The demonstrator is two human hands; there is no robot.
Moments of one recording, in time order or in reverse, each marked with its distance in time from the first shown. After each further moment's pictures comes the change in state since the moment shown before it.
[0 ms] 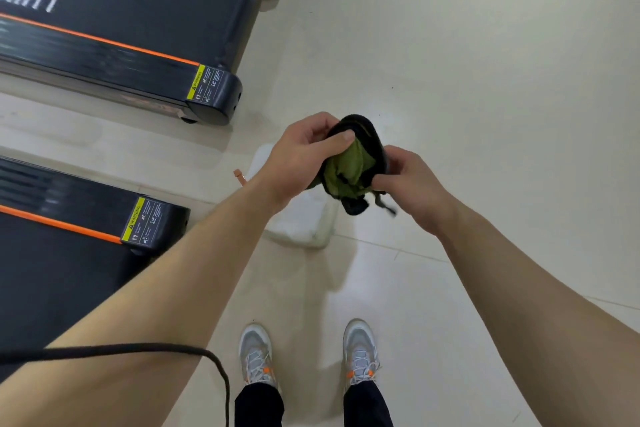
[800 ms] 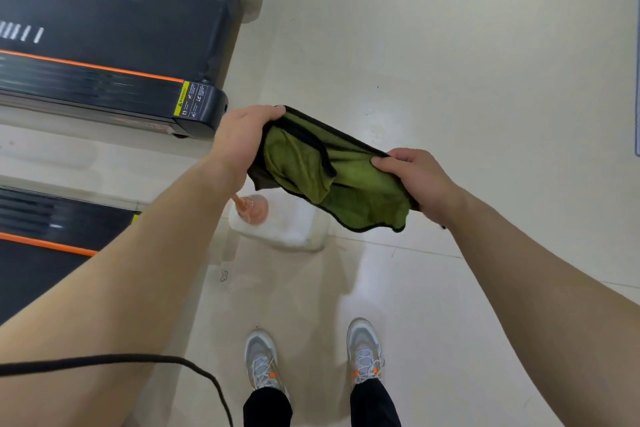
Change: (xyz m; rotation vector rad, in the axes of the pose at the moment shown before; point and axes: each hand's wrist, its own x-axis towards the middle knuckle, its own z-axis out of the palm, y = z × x) left_hand 0.023 0.032 -0.020 0.088 0.370 -0.189; right_hand -0.004 0.011 -0.050 0.093 0.087 0.122
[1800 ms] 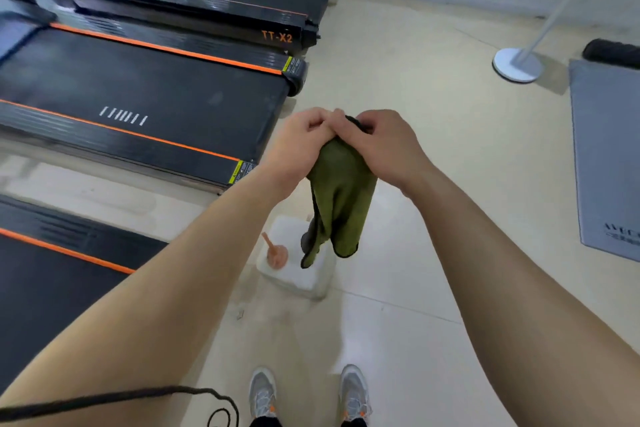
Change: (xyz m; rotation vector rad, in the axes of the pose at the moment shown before) left_hand -0.194 0.216 -0.034 -0.011 -0.177 0.427; right_hand -0.218 -0.286 0.036 -0.454 0.134 -0.573
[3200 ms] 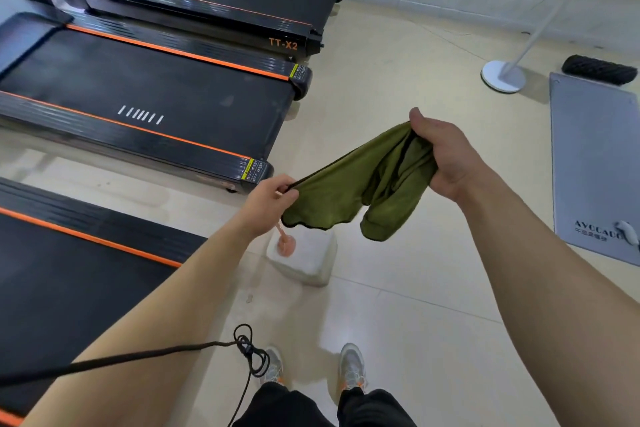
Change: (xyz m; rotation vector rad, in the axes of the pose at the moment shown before) left_hand -0.097 -0.041 -0.091 0.376 -0.051 -0.083; right_hand -0.062 -0.042 -0.058 0.759 -0.006 0.283
